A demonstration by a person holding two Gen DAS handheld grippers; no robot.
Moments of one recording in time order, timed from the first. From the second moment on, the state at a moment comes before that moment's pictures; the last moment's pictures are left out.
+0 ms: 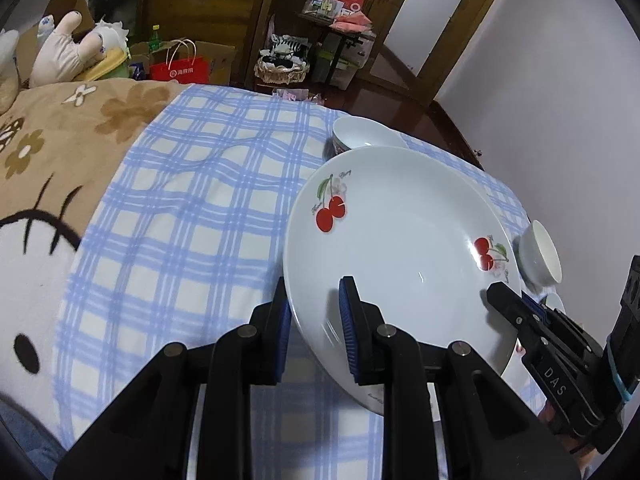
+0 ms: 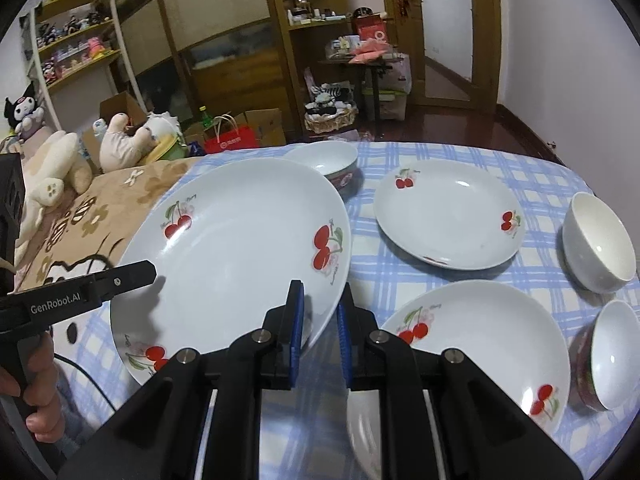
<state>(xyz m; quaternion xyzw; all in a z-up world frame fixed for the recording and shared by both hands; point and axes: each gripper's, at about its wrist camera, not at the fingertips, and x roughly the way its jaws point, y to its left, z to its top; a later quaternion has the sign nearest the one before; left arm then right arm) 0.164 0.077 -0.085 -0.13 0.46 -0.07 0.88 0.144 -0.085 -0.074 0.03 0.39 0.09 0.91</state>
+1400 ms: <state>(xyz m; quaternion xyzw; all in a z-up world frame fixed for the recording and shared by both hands) 0.149 0.055 -0.160 -0.05 0.60 -0.05 0.80 0.087 -0.082 -0.154 0.02 0.48 0.06 0.87</state>
